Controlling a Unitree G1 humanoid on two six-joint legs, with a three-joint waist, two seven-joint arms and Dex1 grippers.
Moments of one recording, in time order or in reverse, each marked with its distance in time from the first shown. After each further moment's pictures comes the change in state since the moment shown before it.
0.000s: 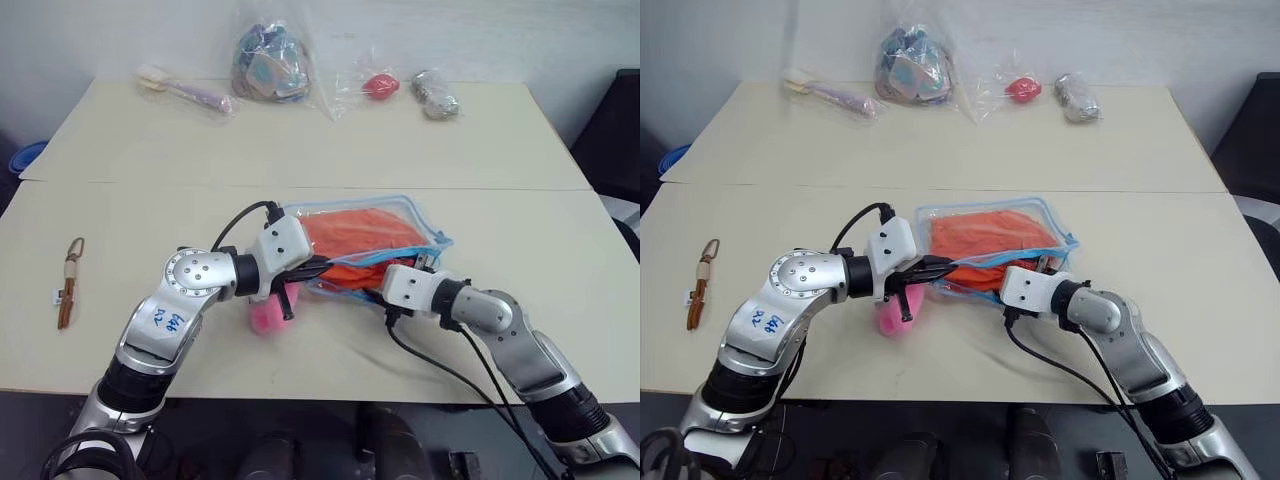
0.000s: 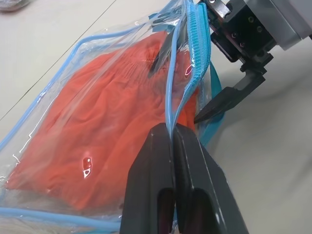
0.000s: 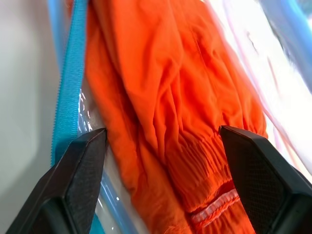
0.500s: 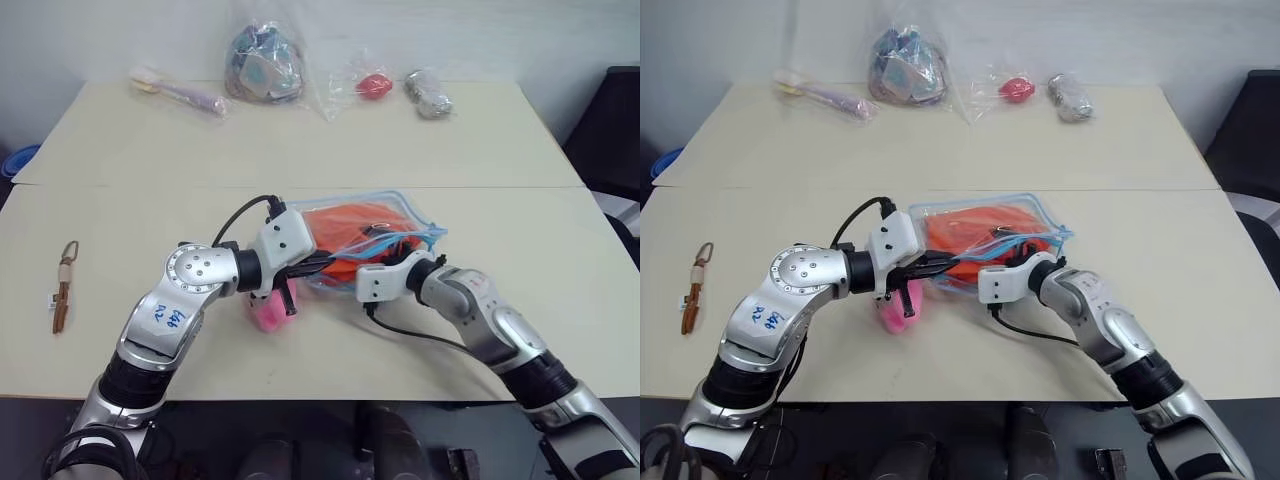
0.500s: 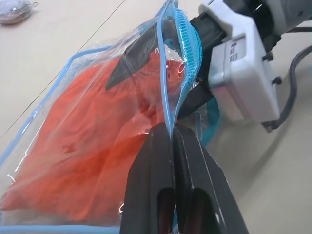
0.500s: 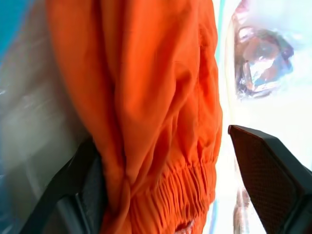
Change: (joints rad) left arm -0.026 -0.001 -0.008 0.001 -0.007 0.001 0.012; right arm -0.198 0.115 0.129 0.215 -0.426 -0.091 -0.183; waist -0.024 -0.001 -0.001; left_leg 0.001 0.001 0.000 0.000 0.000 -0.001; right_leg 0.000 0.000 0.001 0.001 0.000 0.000
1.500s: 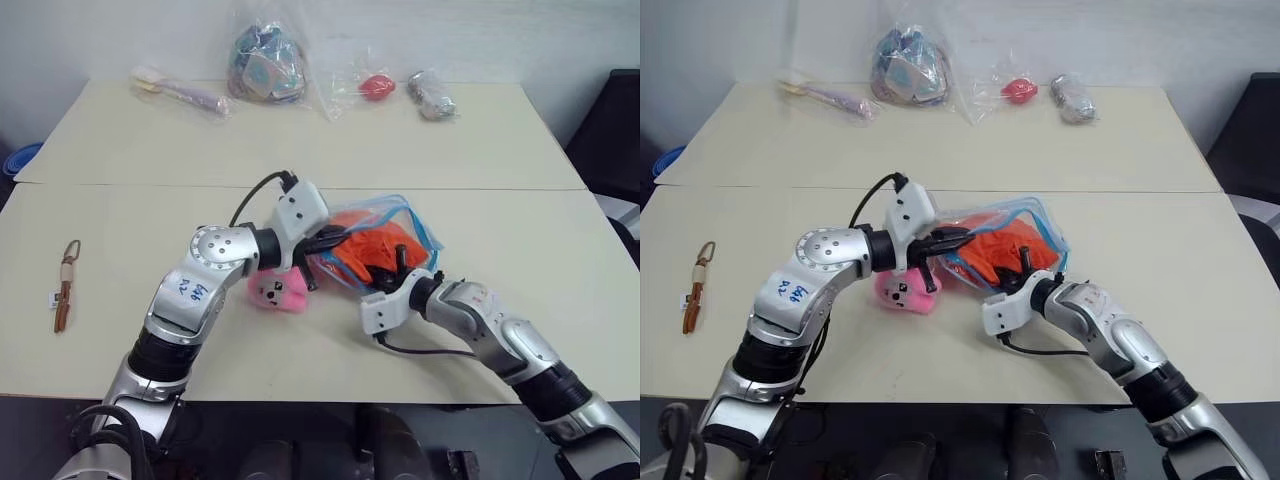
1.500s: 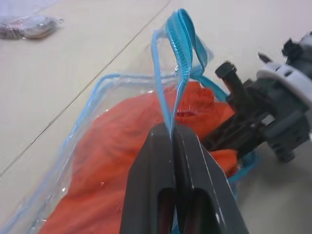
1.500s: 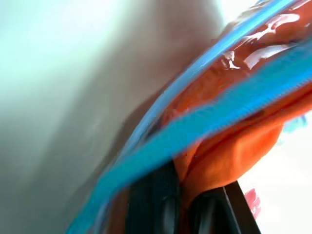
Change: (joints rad) left arm -0.111 -0.077 -0.069 0.148 0.034 -0.037 0.084; right arm 0.145 -0.183 -0.041 -0.147 -0.004 -0.240 0.117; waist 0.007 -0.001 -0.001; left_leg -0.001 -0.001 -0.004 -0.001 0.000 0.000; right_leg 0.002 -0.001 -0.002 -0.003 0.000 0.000
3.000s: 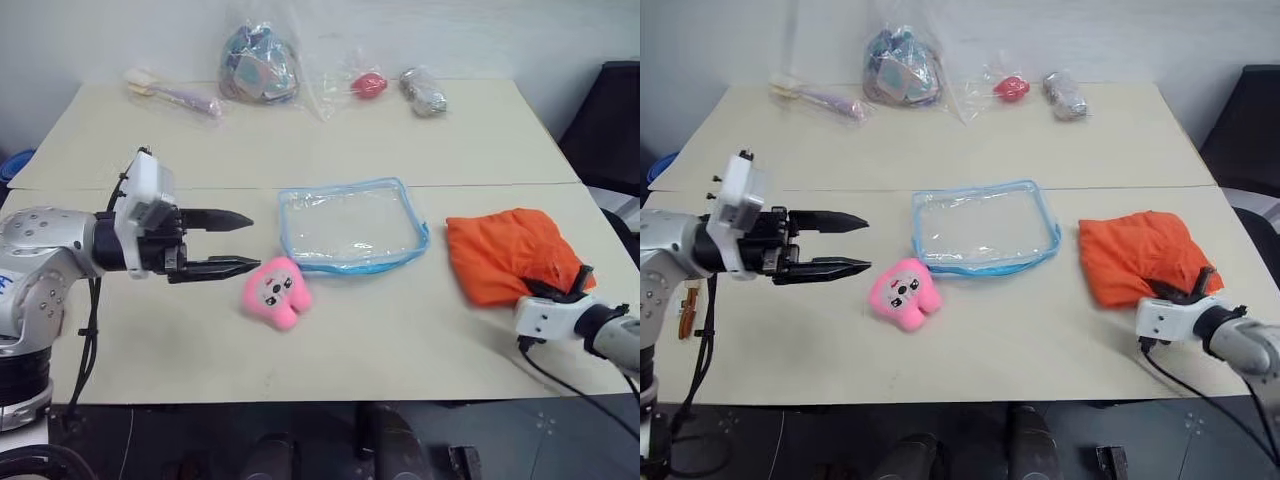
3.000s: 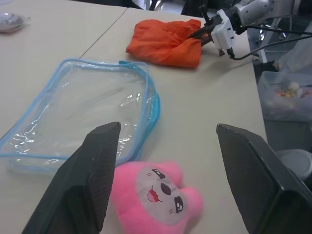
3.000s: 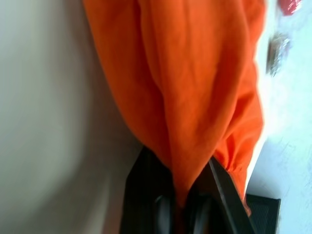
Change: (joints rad) left arm 0.154 0.460 0.493 -0.043 -0.535 0.108 -0.459; right arm 0.351 -0.303 -0.474 0.443 0.264 -0.264 -0.209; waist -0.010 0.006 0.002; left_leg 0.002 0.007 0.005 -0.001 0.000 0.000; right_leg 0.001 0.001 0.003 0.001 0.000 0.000
